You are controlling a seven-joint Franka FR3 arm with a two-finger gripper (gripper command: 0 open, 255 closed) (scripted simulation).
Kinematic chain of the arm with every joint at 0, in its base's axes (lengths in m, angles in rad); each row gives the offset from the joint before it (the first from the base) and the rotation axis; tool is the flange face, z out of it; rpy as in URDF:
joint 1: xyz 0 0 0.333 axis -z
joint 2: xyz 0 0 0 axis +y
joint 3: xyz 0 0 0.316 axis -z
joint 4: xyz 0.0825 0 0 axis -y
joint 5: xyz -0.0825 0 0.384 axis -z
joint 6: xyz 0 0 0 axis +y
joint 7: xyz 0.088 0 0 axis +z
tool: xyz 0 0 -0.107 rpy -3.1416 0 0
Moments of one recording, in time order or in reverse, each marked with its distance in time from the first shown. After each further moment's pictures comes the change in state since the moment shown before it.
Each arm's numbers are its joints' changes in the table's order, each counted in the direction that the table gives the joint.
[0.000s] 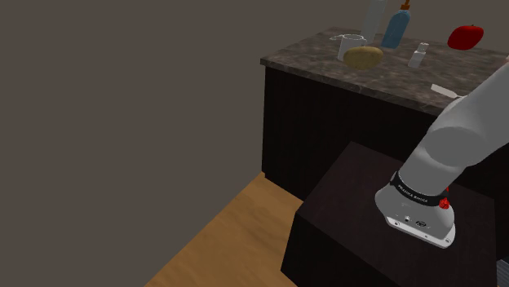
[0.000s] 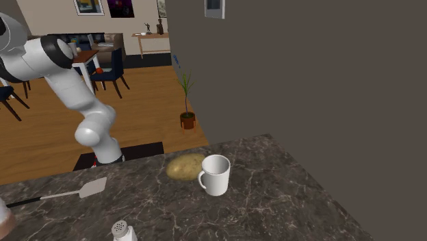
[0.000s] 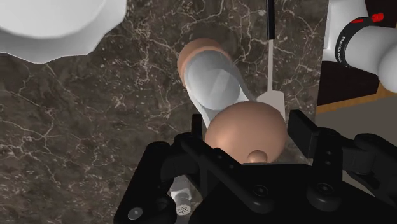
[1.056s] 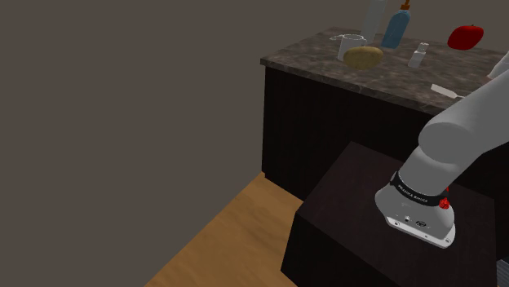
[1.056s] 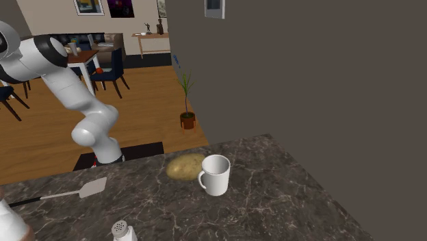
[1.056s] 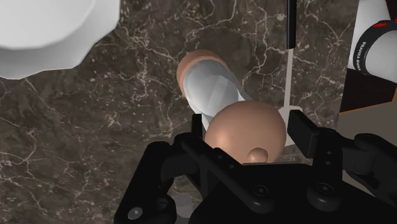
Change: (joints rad) arm 0.156 -0.088 -0.154 -0.244 0.062 -0.169 -0.044
